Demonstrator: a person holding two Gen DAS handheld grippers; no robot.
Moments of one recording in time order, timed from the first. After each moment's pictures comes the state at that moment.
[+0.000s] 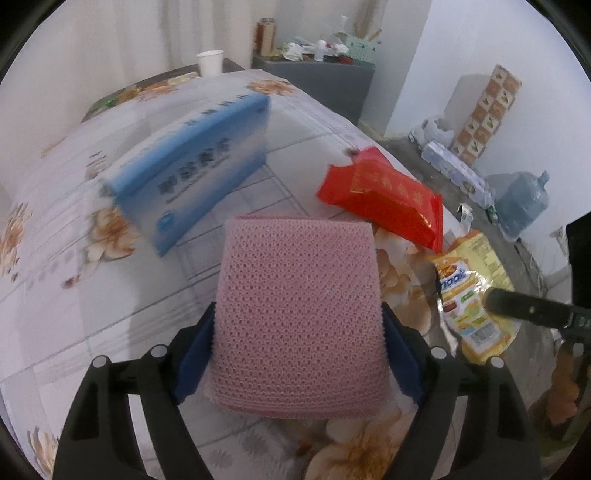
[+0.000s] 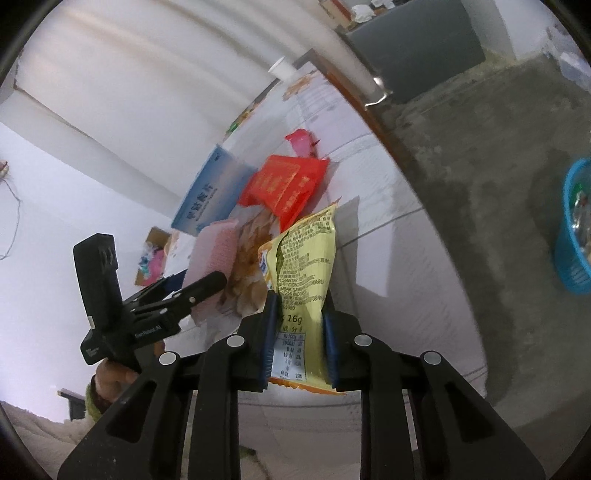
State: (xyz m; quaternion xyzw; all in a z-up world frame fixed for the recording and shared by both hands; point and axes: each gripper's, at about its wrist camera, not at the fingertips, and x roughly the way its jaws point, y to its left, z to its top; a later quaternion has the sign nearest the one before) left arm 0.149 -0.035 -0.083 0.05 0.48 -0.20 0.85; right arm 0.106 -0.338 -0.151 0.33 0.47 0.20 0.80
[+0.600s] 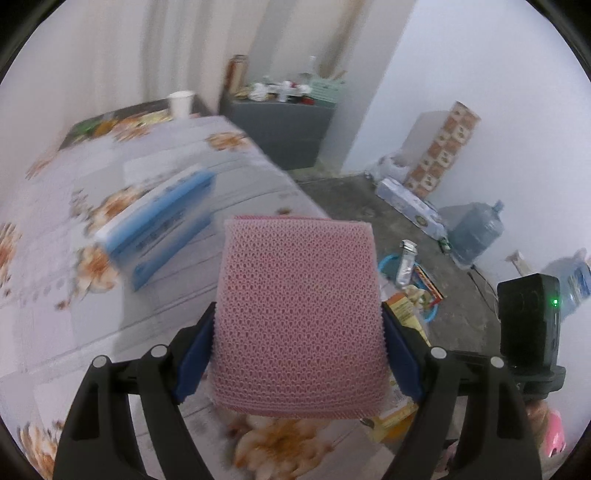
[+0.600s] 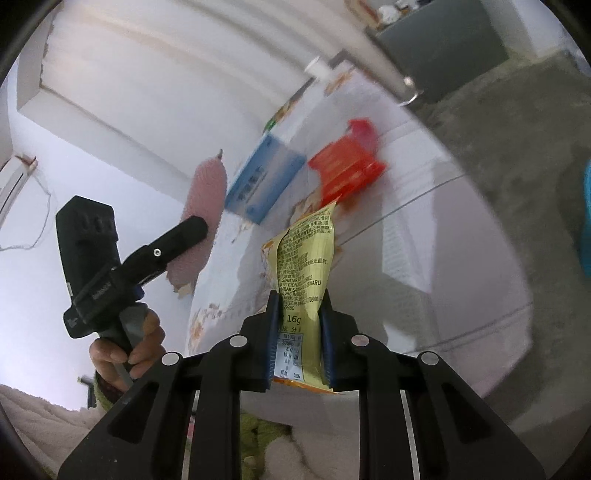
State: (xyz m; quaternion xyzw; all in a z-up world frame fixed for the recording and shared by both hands) left arm 0.120 -0.060 -0.016 0.00 0.43 -0.28 0.86; right arm 0.072 -0.339 -0.133 0.35 0.43 0.24 0.80
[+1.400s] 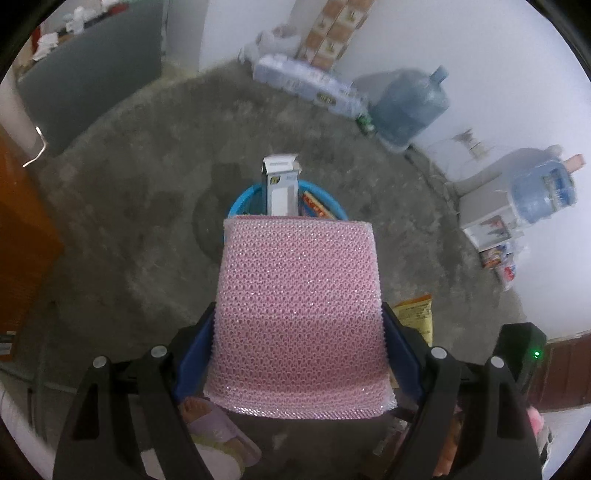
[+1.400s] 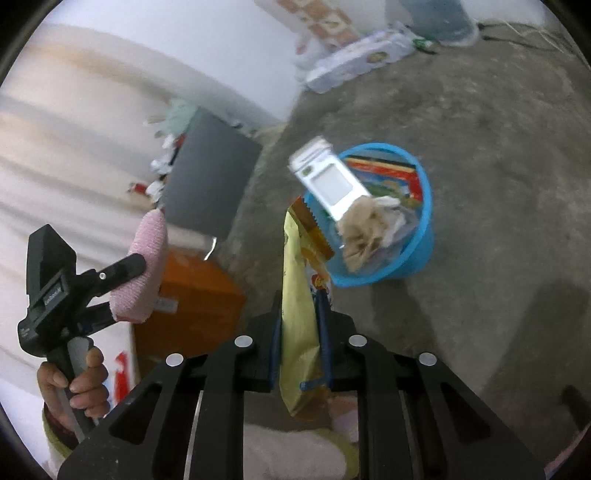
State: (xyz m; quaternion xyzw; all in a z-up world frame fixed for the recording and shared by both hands) left arm 0.192 -0.469 -0.126 0.14 0.59 -0.42 0.68; right arm -0.042 -0.614 -0.242 0.53 0.32 -0.17 0.76
